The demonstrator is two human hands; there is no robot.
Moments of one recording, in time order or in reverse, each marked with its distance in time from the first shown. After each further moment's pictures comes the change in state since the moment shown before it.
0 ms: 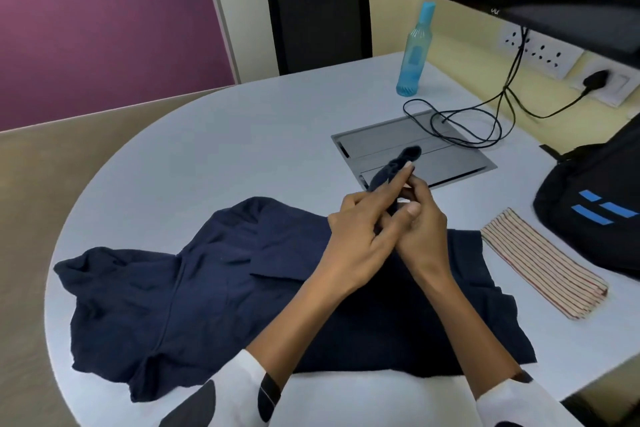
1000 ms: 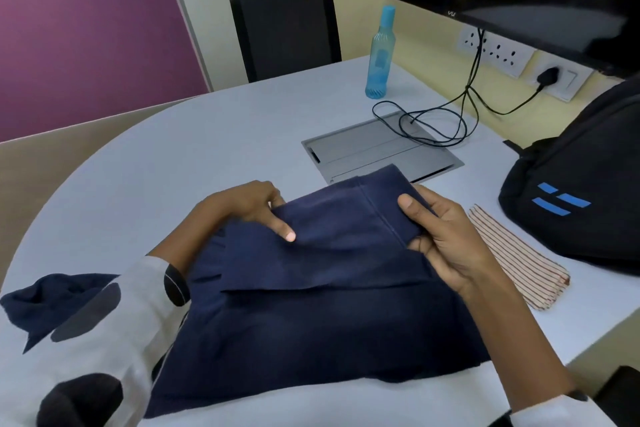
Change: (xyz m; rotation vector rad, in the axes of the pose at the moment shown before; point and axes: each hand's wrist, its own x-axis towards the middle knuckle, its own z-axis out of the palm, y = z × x) left_hand 0.083 -0.068 -0.090 0.464 -0.637 -0.370; right_hand 0.015 0.002 -0.081 0.649 -0.239 0.352
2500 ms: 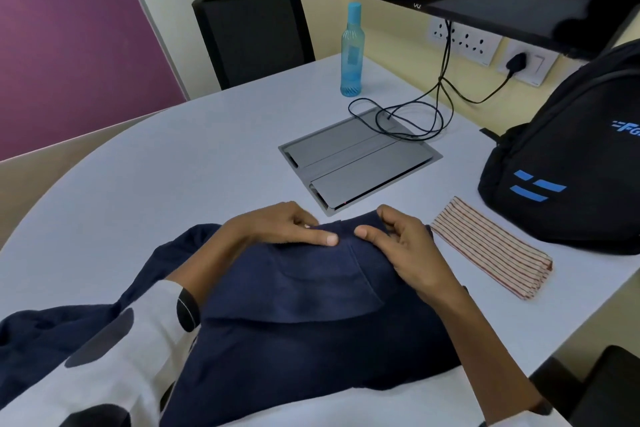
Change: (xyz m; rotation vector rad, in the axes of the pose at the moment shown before) left_hand 0.036 0.057 0.034 -0.183 -0.184 0.139; right_hand 0.005 0.022 -0.017 -0.534 0.009 -0.128
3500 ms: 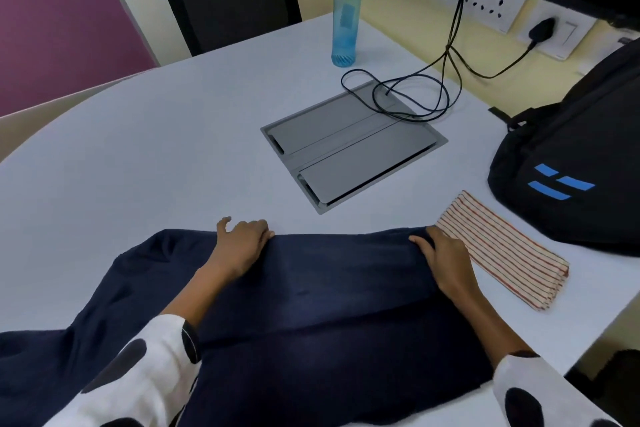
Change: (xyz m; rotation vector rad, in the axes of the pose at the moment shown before) left_hand 0.095 -0.154 0.020 0.567 0.475 -0.208; right_hand 0.064 0.172 -0.066 -0.737 0.300 0.246
